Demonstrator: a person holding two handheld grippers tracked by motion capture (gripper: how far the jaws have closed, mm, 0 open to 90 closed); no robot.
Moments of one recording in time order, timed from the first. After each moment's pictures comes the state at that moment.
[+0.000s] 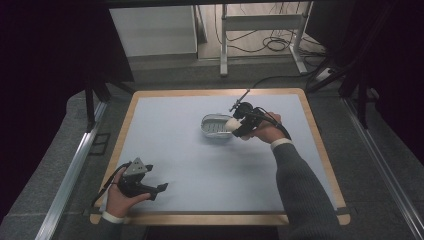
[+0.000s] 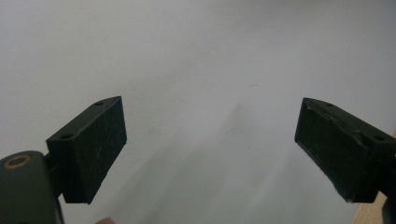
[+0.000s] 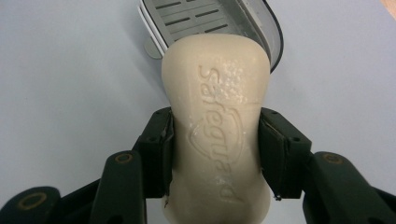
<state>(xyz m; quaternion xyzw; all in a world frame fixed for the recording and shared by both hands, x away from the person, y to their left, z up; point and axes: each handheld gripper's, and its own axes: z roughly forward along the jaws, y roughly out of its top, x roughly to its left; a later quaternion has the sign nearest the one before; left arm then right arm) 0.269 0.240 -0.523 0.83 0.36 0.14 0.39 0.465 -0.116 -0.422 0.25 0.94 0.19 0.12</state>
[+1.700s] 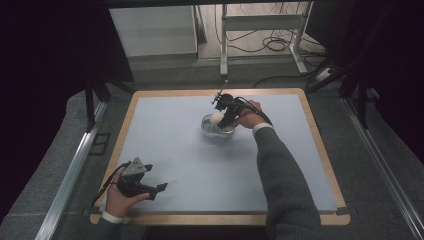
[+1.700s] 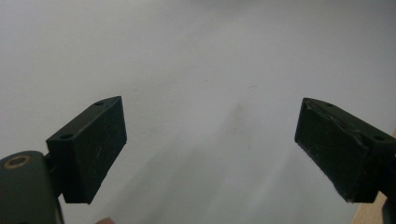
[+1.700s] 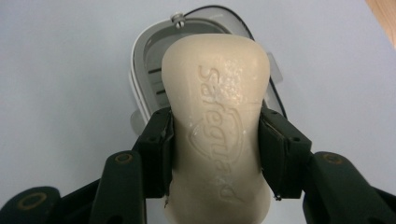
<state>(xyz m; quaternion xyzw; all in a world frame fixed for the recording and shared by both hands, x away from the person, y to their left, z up) 0.269 0.242 -0.522 0.83 0.37 0.14 0.40 0.515 -0.061 -0.433 0.19 0.96 0.18 0.10</state>
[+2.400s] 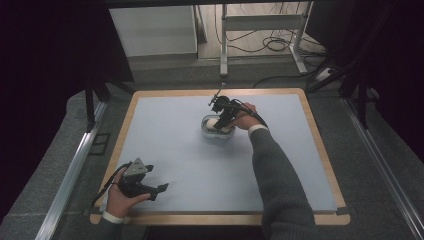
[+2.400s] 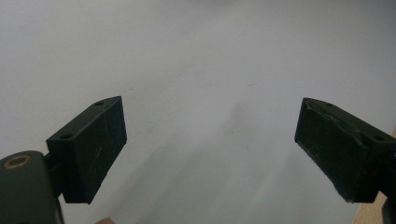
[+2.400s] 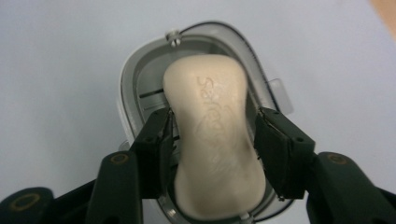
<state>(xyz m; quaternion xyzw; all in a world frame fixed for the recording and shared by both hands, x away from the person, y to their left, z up) 0.269 0.239 -0.525 0.83 0.36 0.14 0.39 0.518 -0.054 -0.445 0.20 0.95 0.20 0.11</state>
